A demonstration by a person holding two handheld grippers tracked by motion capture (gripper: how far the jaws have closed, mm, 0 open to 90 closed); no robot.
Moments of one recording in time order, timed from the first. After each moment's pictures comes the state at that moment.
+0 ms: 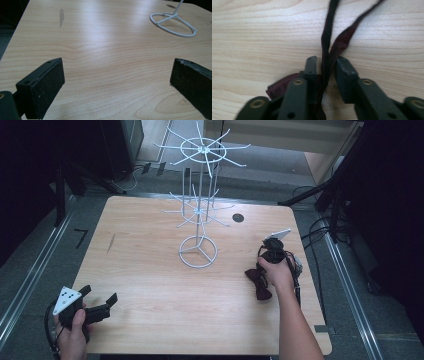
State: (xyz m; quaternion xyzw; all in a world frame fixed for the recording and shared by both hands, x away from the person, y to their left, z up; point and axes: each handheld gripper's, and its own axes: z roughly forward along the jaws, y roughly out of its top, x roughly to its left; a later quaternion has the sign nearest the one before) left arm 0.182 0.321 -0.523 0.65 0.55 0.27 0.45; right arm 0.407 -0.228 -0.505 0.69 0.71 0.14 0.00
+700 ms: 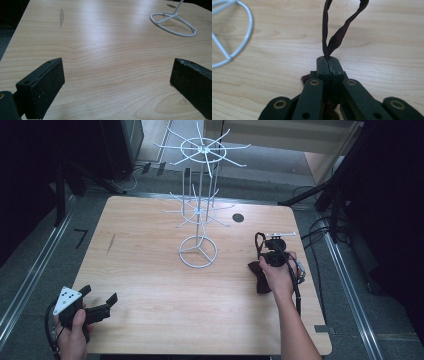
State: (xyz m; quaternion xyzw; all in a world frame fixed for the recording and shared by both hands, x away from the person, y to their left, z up) left arm 0.182 0.321 -0.523 0.65 0.55 0.27 0.45; right arm 0.374 -0.220 -0.477 0.62 0.72 0.28 0.13
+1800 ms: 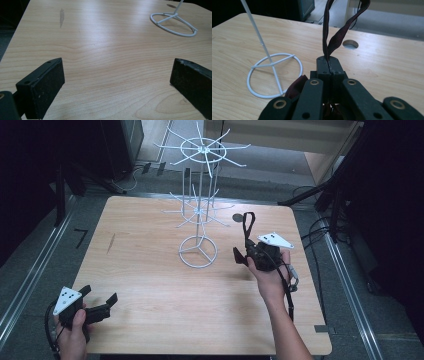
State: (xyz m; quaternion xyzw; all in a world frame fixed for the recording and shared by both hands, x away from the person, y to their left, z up) left arm 0.182 0.321 -0.523 0.65 0.55 0.27 0.45; right arm 0.326 -0.178 -0.437 0.49 0.70 0.45 0.27
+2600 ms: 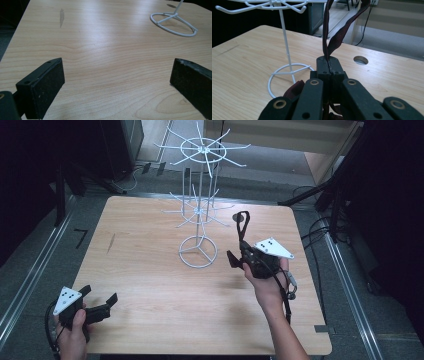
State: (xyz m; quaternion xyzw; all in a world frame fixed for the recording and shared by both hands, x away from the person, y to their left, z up) left arm 0.182 0.321 -0.523 0.65 0.55 0.27 0.45; right arm 0.296 -0.165 -0.421 0.44 0.69 0.50 0.28
